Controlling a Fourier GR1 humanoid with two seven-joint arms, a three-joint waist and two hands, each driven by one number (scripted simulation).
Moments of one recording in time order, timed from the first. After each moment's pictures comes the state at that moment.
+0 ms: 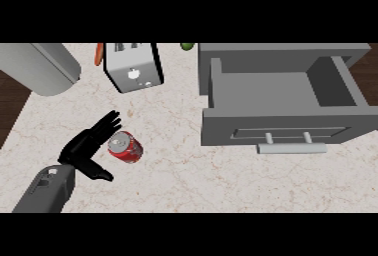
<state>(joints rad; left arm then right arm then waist) -0.42 0.28 0.14 -0.56 0.00 -0.62 -0.44 0.41 -0.03 -0.68 -2.20 -0.46 0.51 0.17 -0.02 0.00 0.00</state>
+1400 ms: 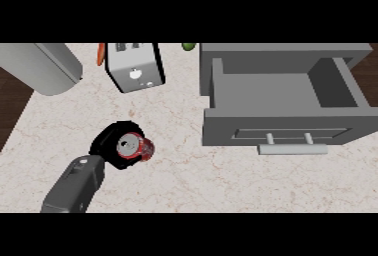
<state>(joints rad) -0.56 0.16 0.19 -0.37 0.05 -0.64 -0.45 0.42 -0.03 -0.76 -2.25 -0.57 0.53 0.26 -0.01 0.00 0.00</state>
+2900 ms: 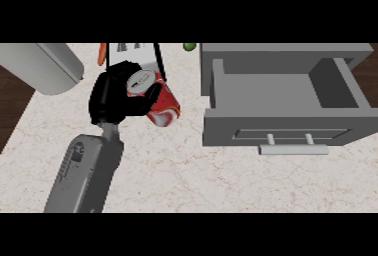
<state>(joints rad) -0.50 0.00 0.01 -1.37 0.26 0.20 0.06 0.49 -0.01 -0.72 -2.29 -0.58 0.49 0.23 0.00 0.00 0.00</state>
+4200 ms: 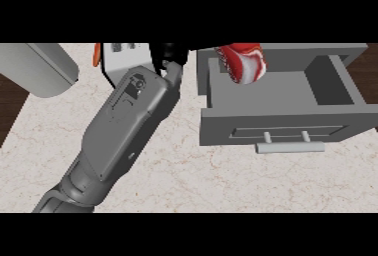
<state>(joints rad) -1.09 0.00 -0.16 -1.02 0.34 0.56 0.14 0.43 -0.02 -0.69 -2.26 -0.54 0.48 0.24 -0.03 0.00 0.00</state>
